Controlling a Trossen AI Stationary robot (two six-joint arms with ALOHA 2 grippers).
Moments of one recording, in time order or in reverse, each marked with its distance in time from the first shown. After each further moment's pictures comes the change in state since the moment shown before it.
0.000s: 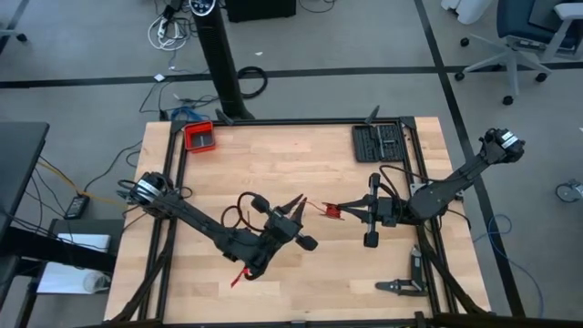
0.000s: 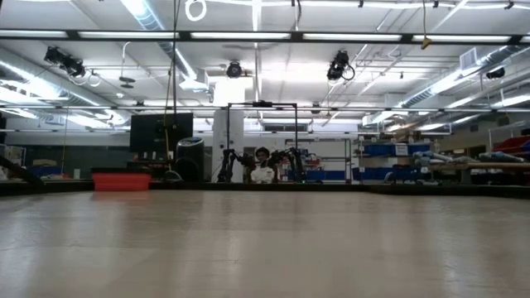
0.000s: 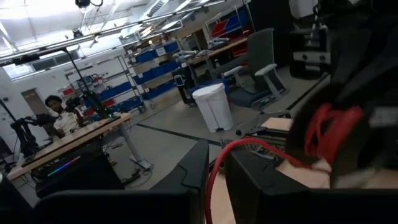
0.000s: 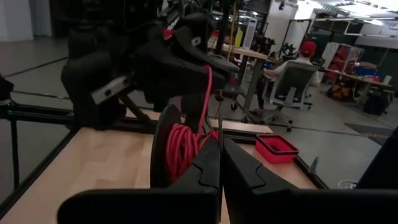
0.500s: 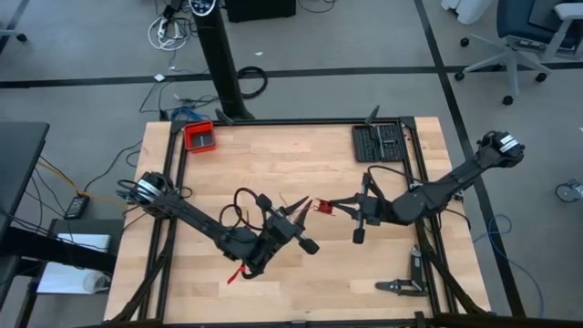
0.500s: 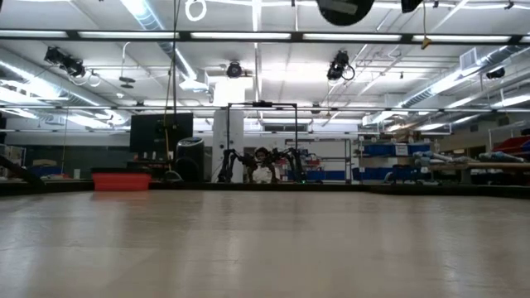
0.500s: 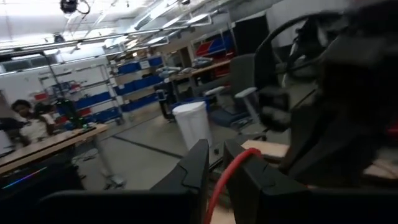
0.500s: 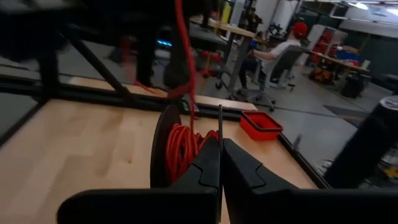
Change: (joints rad) left arm 0.001 0.000 0.000 0.072 0.110 -0.030; right arm -0.067 0.085 0.000 -0.029 0.006 0.021
